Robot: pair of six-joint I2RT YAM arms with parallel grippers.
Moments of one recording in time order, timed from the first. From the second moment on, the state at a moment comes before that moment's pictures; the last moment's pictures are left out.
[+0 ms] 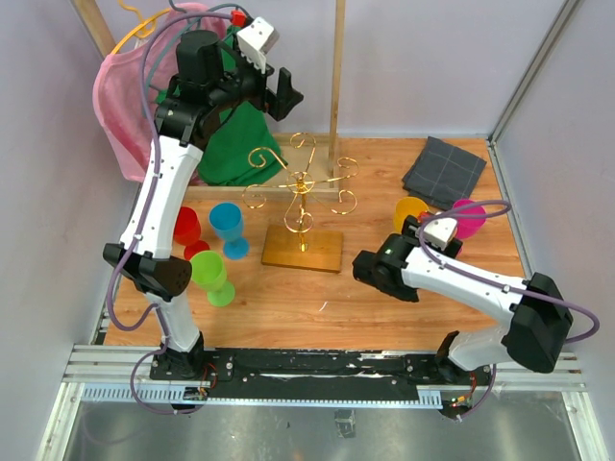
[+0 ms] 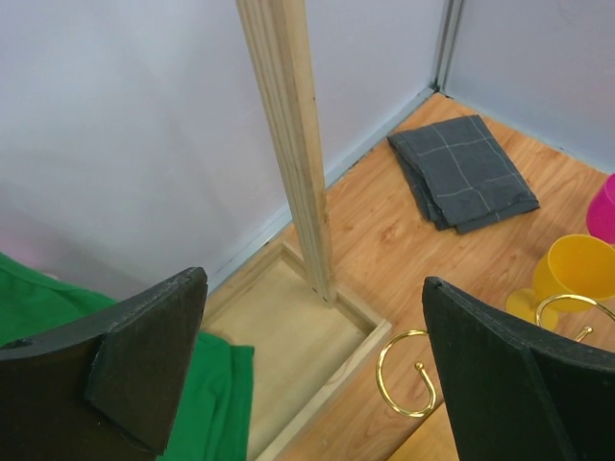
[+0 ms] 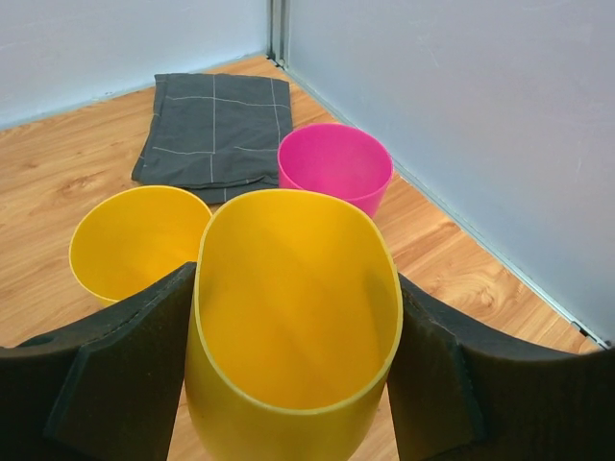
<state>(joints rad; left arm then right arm) -0.33 1.82 2.33 -0.64 0.44 0.18 0.95 1.36 1.01 -1.69 1.55 1.98</state>
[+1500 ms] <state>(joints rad) -0.36 1.82 2.27 -0.65 0.41 0.18 0.78 1.29 1.06 -1.68 1.57 1.93</state>
